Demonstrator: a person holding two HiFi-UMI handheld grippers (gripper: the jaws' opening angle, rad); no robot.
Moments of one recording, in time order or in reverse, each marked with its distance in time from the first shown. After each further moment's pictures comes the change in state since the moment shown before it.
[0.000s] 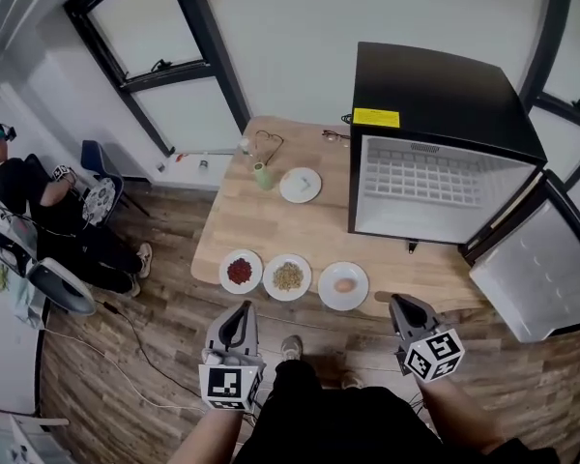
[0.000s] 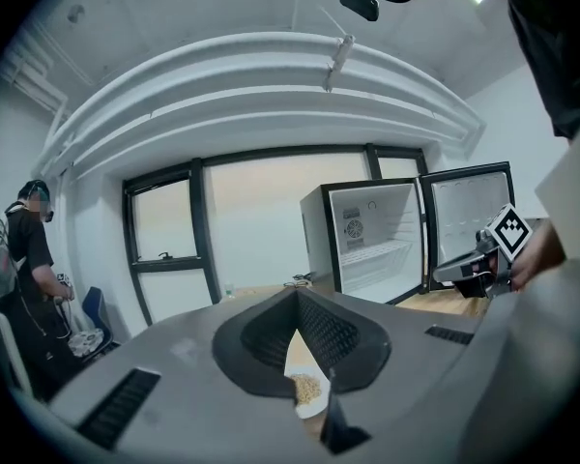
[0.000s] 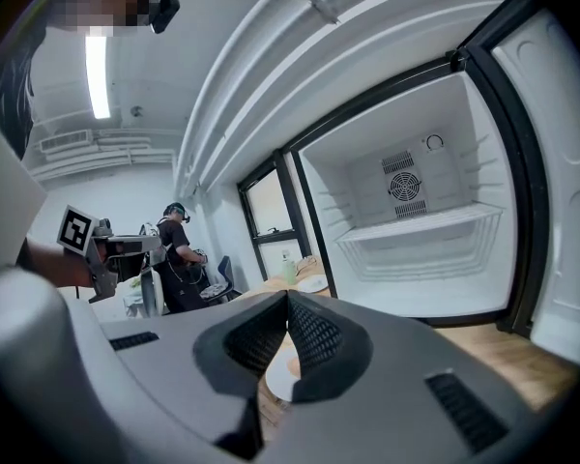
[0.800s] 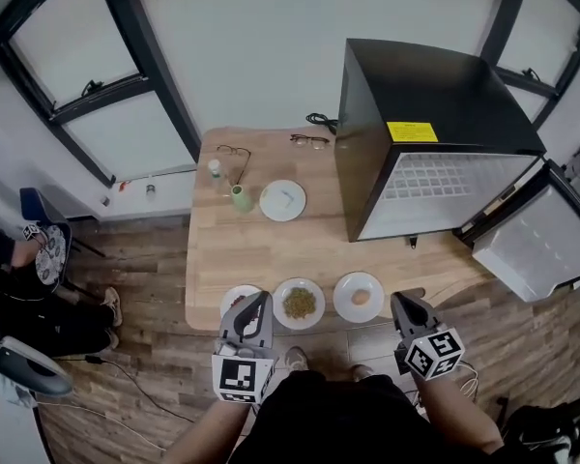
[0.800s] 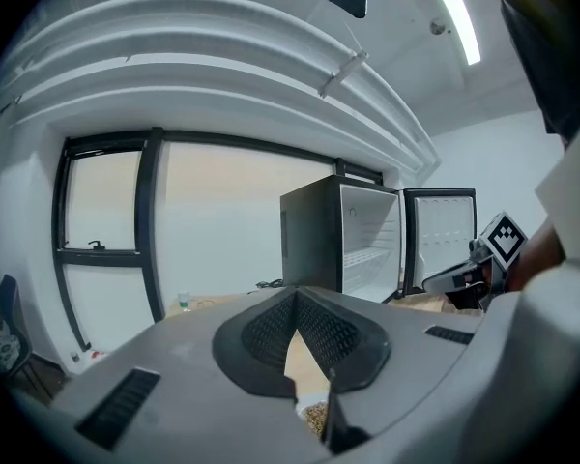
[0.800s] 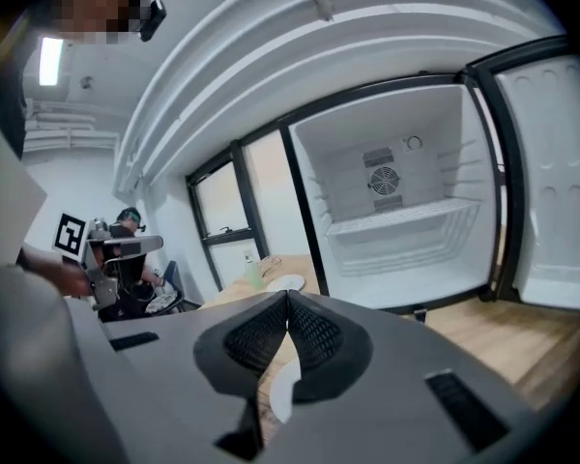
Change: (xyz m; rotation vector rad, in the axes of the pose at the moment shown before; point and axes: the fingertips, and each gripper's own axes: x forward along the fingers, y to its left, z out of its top) left arm 0.120 0.082 -0.019 -0.024 -0.045 -0.368; right arm 0.081 0.031 0.003 0.102 0.001 -0.325
